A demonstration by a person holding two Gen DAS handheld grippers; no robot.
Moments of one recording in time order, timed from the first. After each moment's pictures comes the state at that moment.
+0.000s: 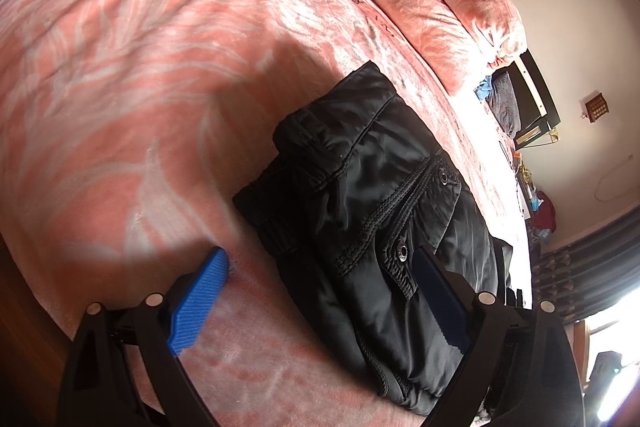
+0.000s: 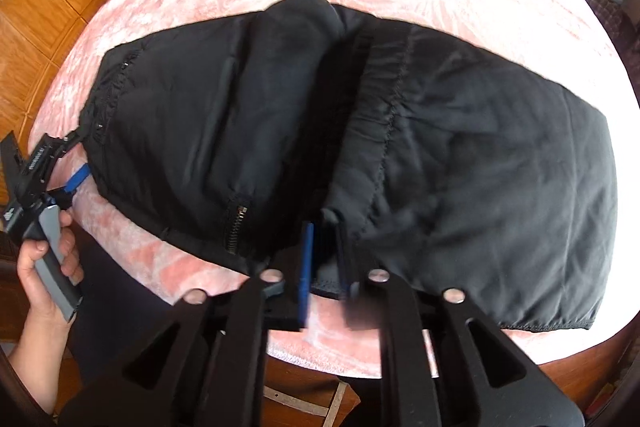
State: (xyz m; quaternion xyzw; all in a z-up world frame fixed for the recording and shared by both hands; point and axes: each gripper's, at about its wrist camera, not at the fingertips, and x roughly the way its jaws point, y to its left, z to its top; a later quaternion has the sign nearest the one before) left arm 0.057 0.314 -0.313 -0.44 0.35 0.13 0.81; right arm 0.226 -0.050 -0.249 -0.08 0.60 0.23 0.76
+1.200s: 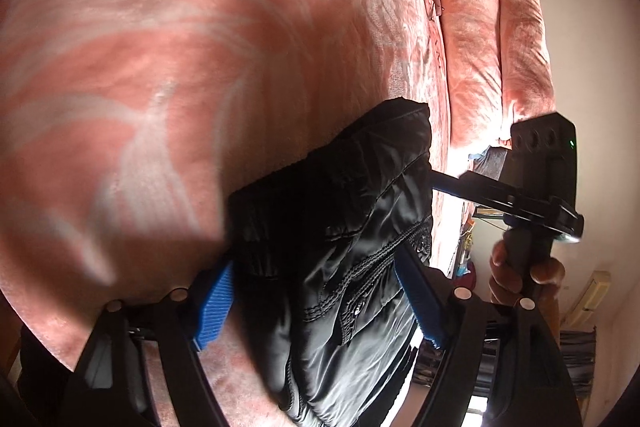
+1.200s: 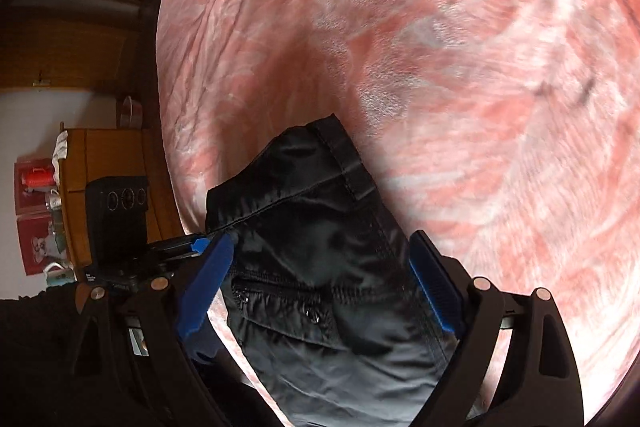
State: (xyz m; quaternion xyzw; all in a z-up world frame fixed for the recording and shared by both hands) left arm 0.064 0.352 -0.347 -0.68 0.32 0.11 0.66; right arm 0.359 0.357 -0.307 -0.31 0.67 0.56 0.38
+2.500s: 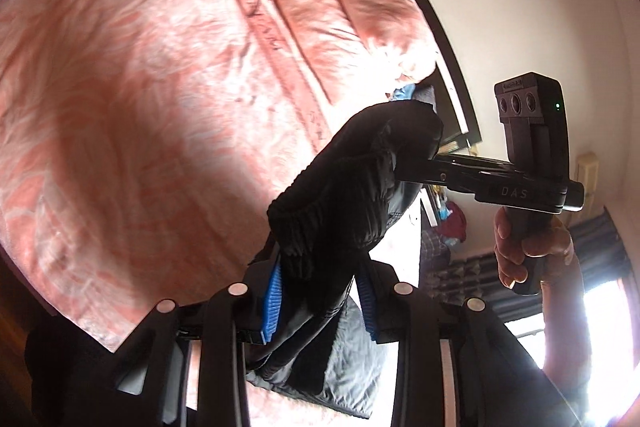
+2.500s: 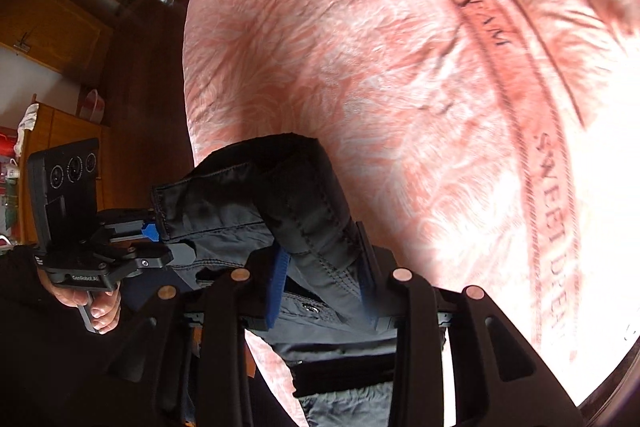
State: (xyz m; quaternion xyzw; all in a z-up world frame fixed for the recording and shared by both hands) left arm 0.077 0.275 -0.141 -0.53 0.29 0.00 0.79; right arm 0.340 0.213 -0.081 -0.35 0.54 0.55 0.53
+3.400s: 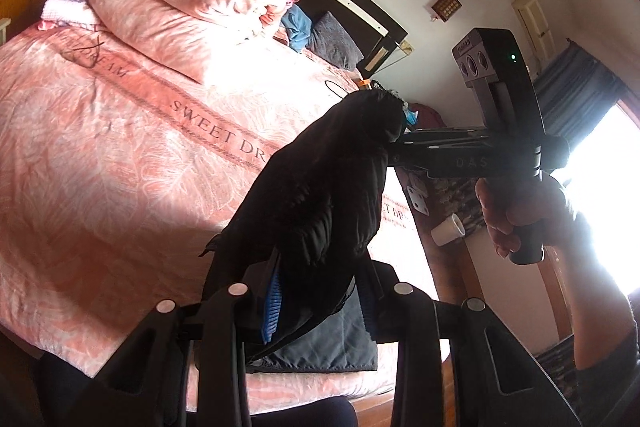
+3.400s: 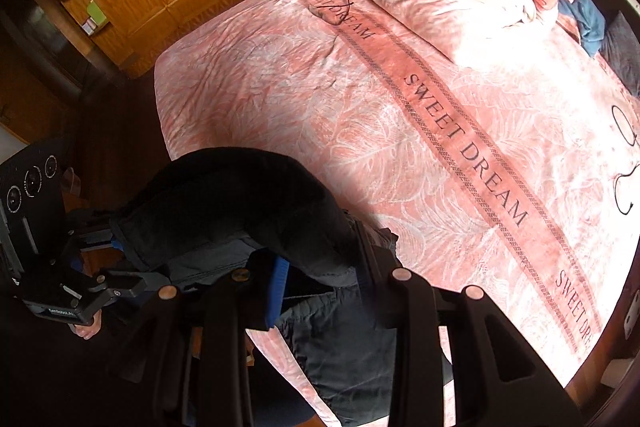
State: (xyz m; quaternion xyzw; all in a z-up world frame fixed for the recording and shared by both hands) left arm 0.109 0.077 -0.013 -0.32 0.33 -0.12 0.88; right arm 0.353 -0.032 -0.003 -0.25 0.50 0.49 0.67
